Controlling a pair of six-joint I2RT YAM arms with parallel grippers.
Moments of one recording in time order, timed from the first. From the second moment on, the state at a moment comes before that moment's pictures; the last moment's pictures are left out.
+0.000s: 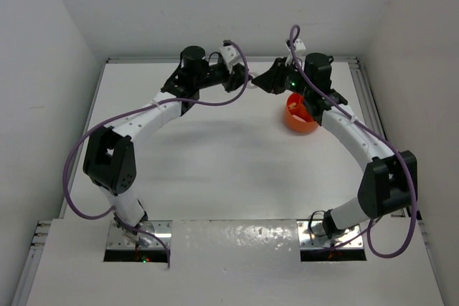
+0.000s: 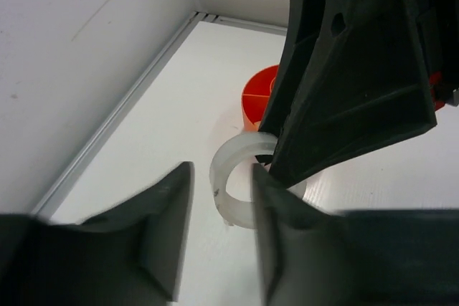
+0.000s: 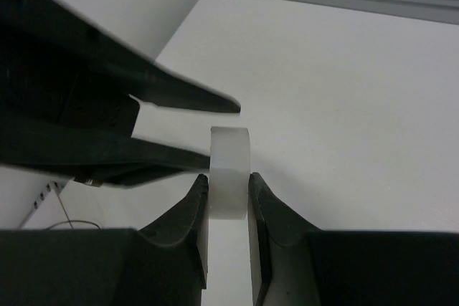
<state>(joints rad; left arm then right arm) -0.49 1.73 1.43 0.19 0.62 0.21 0.29 1.50 1.15 0.13 -0.54 0.42</state>
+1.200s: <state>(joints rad) -0.26 1.72 1.25 0.34 0.49 0.02 0.04 1.89 1.61 -0.56 -0.05 -0.88</state>
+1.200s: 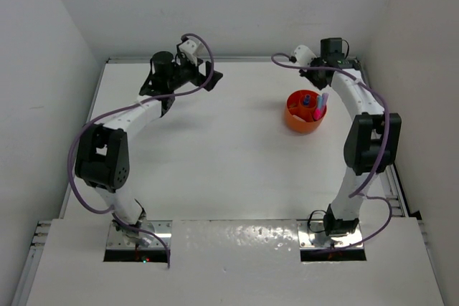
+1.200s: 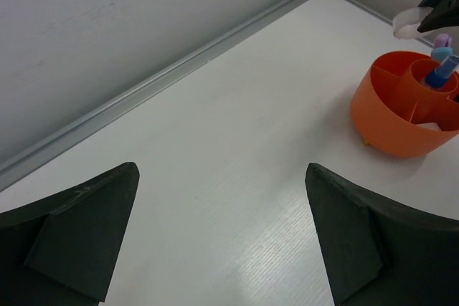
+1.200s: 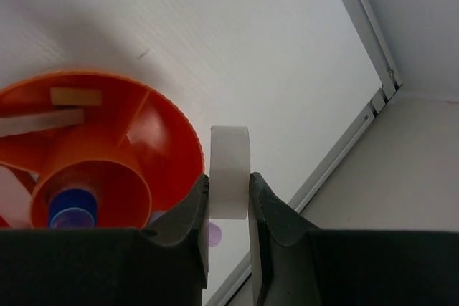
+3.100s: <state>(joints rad) -0.26 1.75 1.25 0.35 0.41 0.01 0.03 1.86 1.54 -0.77 -0.16 -1.00</state>
